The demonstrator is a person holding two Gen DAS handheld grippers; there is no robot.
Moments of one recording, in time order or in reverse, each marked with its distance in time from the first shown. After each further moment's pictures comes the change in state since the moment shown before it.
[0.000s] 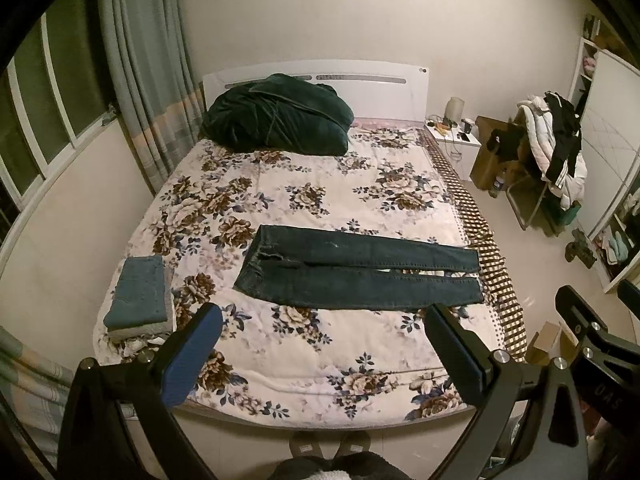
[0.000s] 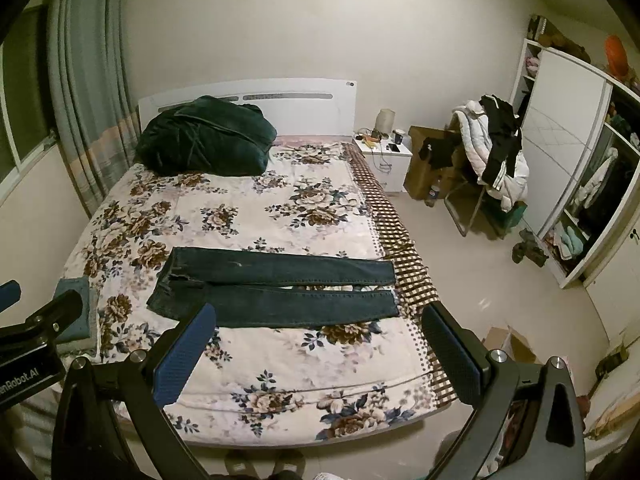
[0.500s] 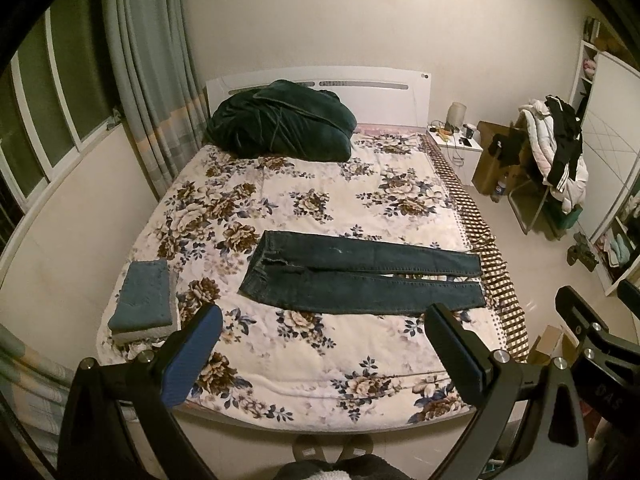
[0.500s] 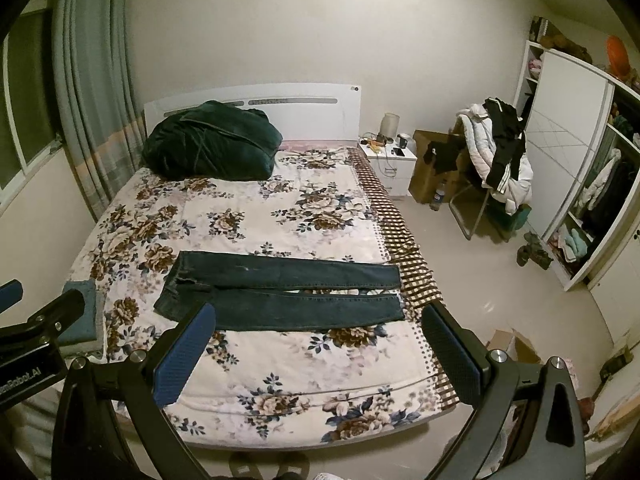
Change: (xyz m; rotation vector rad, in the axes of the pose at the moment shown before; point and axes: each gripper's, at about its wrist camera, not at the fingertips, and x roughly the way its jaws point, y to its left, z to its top) left arm -0.007 0.009 0.001 -0.009 -0.019 0.005; right arm -0.010 0.009 0.008 -0.003 -0.015 0.017
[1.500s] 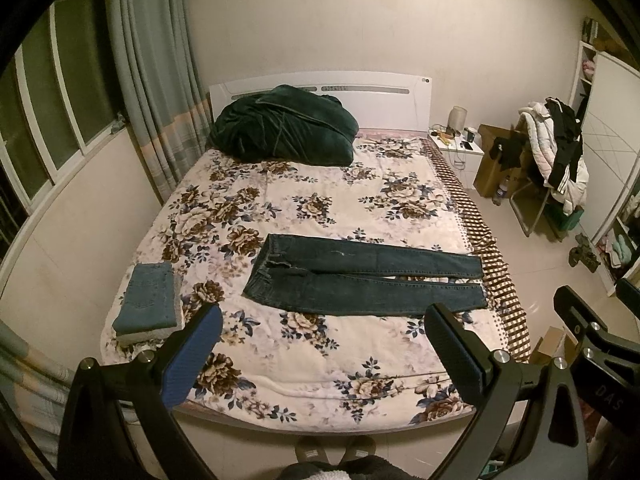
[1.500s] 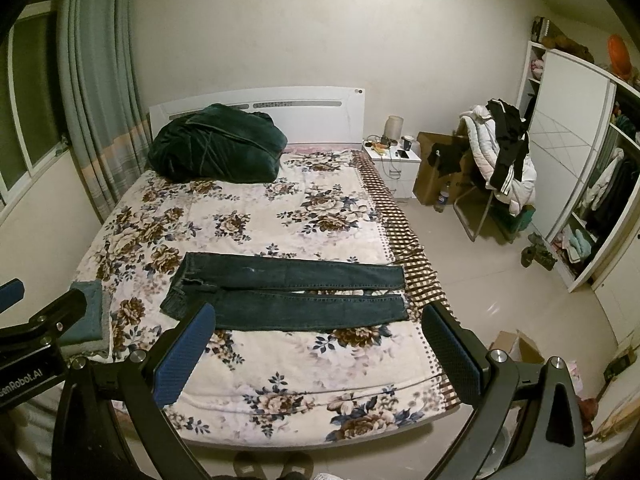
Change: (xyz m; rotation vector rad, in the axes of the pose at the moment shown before) left arm -0.006 0.006 0.006 0.005 -0.014 0.010; right arm -0.015 0.014 0.003 0.002 -0.008 0.013
